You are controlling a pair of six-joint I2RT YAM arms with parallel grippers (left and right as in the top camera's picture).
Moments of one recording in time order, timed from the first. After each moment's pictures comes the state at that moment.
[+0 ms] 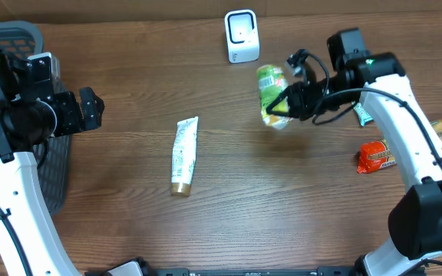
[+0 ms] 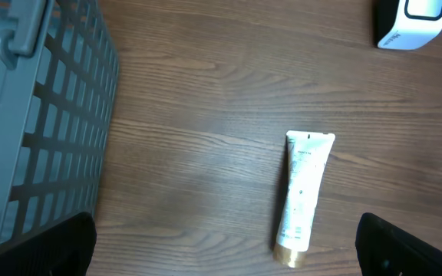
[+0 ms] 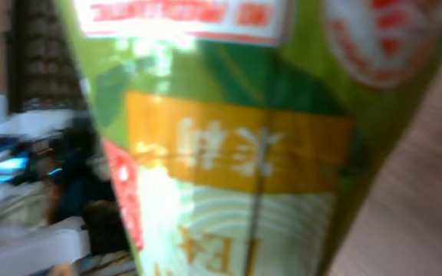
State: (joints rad) left arm 0.37 1.42 1.79 -1.38 0.21 0.11; right arm 0.20 1.80 1.62 -1.11 -0.82 -0.03
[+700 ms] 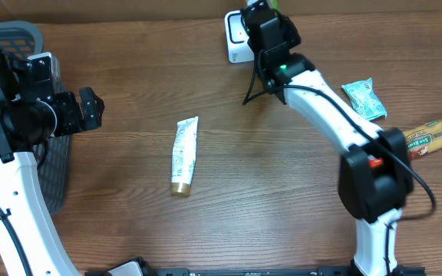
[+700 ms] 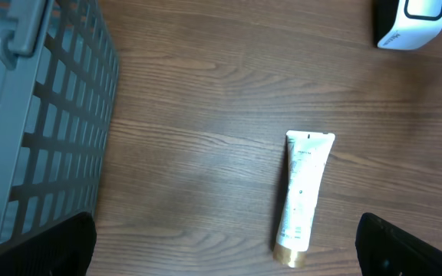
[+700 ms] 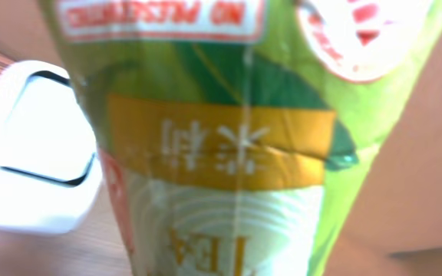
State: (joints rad) left arm 0.37 1.42 1.79 -1.38 0.21 0.11; right arm 0.47 2.14 1.77 -0.13 0.63 -0.42
